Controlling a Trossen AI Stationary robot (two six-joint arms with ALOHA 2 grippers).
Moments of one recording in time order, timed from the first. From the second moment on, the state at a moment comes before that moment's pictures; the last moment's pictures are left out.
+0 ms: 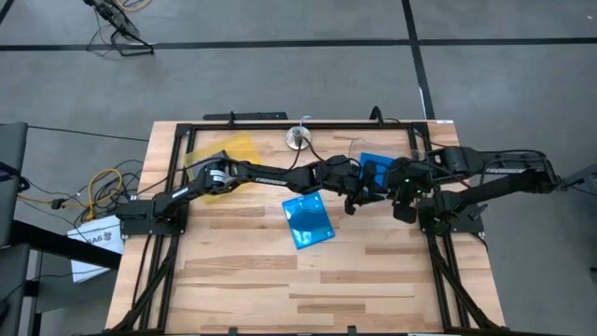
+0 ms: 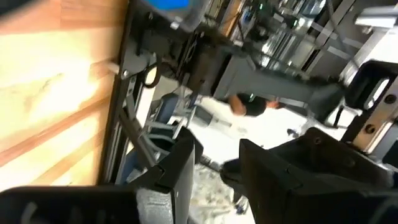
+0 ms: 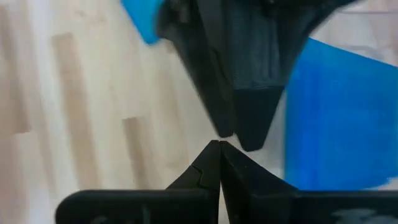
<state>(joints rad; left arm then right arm) 0.10 2.42 1.94 0.36 0.29 -1.93 0.01 0.97 1.02 -1.22 -0.02 0.19</state>
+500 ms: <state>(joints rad) 0.14 2.42 1.94 0.53 0.57 -1.66 0.07 0.86 1.02 -1.22 -0.11 0.42</state>
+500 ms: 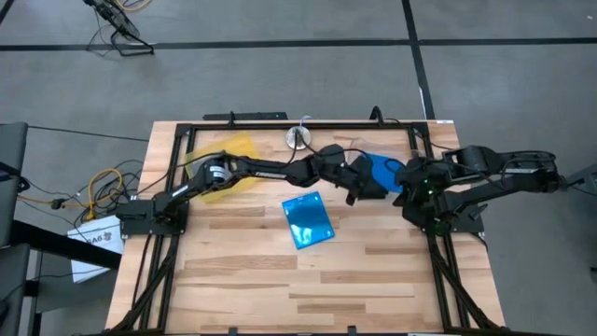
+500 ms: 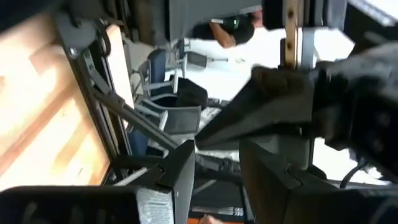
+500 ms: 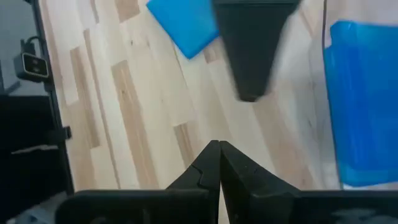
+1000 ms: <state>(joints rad) 0.14 2.20 1.94 -0.26 0.42 -1.09 0.16 0.84 1.02 -1.29 -0.09 0.52</state>
